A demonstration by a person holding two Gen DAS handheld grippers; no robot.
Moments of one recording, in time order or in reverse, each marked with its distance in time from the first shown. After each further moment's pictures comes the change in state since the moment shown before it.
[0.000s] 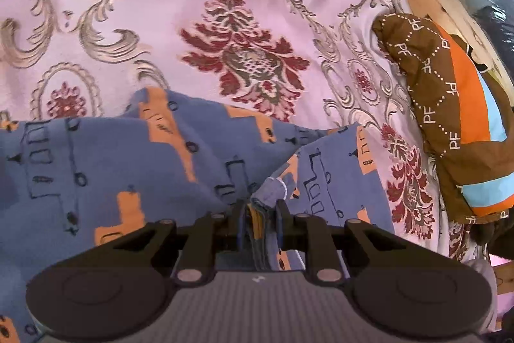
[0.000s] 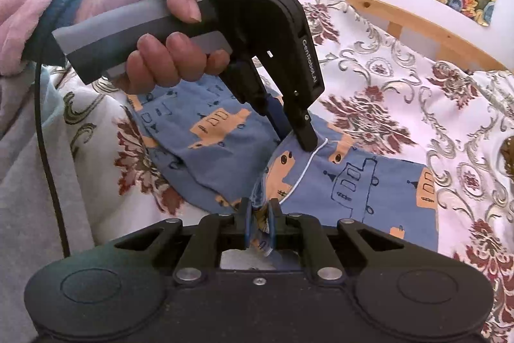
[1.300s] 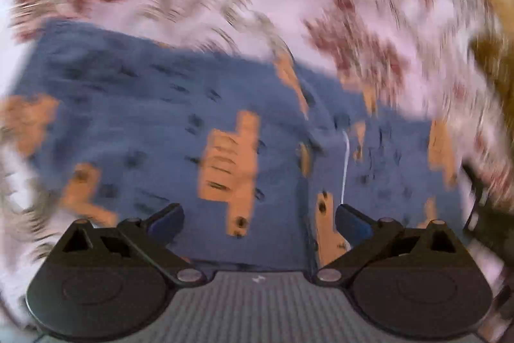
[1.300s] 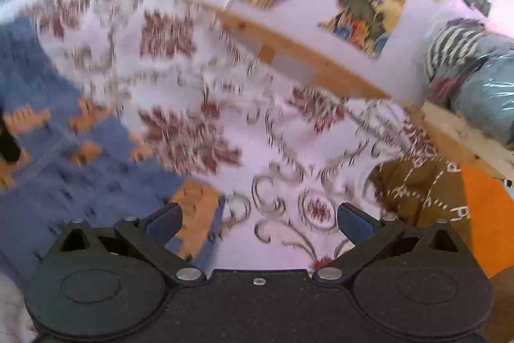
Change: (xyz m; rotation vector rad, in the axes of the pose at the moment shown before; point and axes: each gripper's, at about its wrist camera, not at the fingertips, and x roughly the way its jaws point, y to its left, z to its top) left arm -0.045 -0.014 -0.077 -0.214 -0.179 0.416; right arm 0.011 -0.114 -0.015 -0.053 -0.163 -0.460
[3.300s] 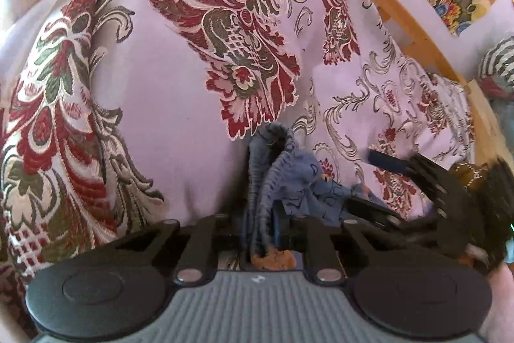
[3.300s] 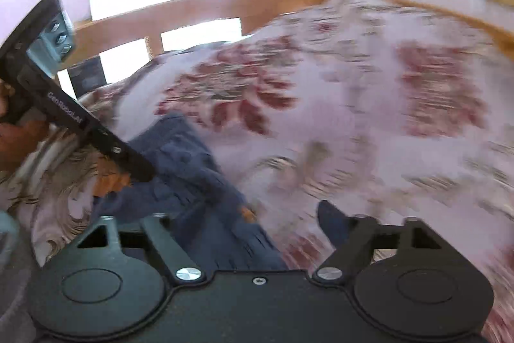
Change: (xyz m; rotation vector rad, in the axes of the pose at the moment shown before) left arm -0.022 0.207 0.077 -0.213 -0.080 -0.246; right arm 0.135 0.119 0.156 -0.002 0.051 0.781
